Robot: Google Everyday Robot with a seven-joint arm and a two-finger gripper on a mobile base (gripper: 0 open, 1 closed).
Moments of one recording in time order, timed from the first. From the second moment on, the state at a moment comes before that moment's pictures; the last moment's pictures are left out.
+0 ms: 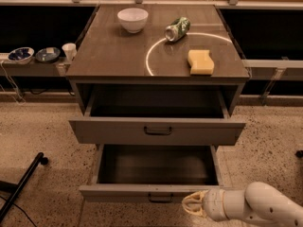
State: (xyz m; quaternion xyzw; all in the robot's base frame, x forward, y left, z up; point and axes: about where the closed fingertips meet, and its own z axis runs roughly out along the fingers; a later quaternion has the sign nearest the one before) arm 0.383 -0.132 0.460 -0.62 0.66 0.22 0.37
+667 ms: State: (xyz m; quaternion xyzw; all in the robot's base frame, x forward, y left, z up) arm 0.389 -0.155 0.403 -0.58 0.68 0.14 0.43
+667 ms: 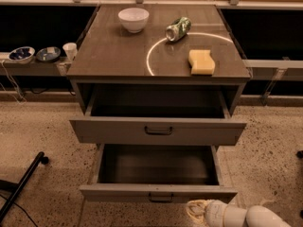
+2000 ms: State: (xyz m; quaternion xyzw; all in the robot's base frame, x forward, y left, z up) arm 0.453 -0.154 0.378 -0.57 0.67 0.08 0.47
